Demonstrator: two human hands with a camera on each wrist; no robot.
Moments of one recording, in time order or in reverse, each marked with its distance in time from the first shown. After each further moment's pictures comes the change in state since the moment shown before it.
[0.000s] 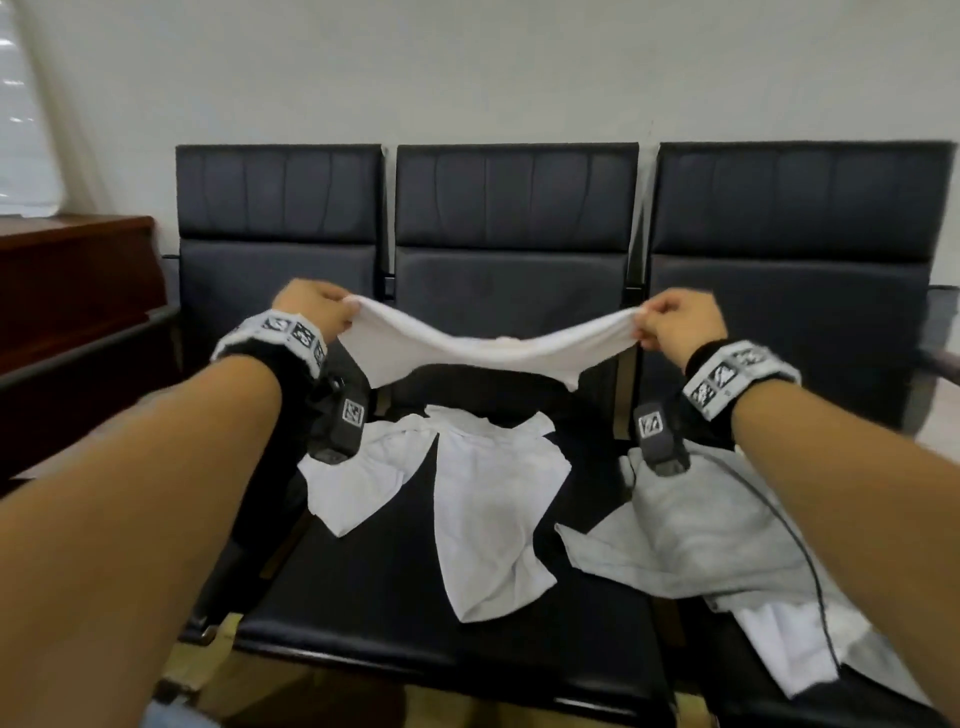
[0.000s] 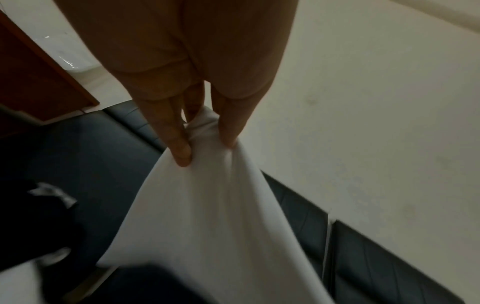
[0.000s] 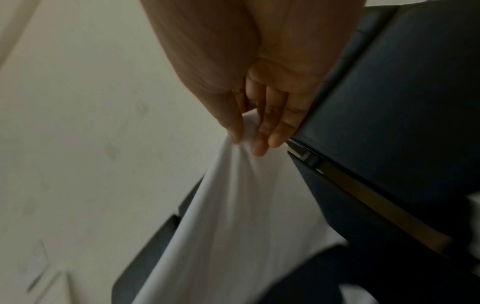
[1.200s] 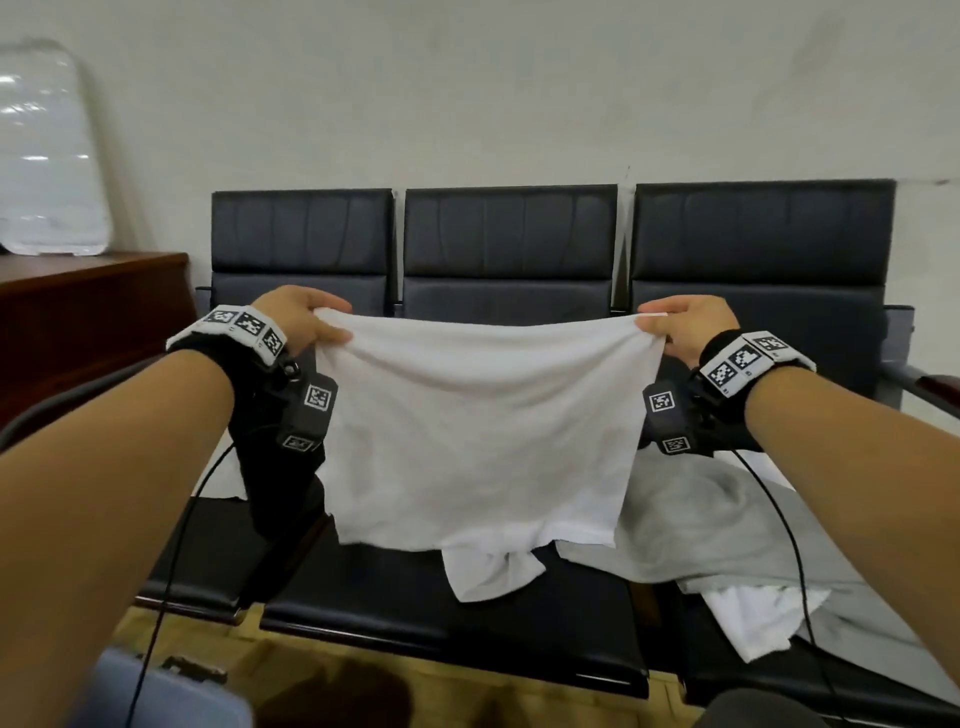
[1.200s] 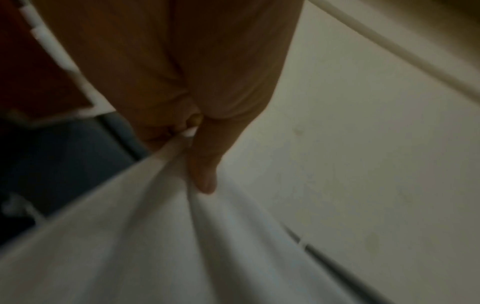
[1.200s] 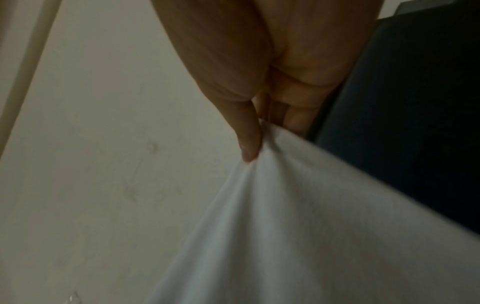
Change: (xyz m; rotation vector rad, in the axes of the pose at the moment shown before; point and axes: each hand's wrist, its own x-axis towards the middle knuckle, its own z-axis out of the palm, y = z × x) left_hand -0.050 0.033 -0.072 0.186 -0.202 0.033; right_hand -0.024 -0.030 -0.063 0.121 -0.069 0.047
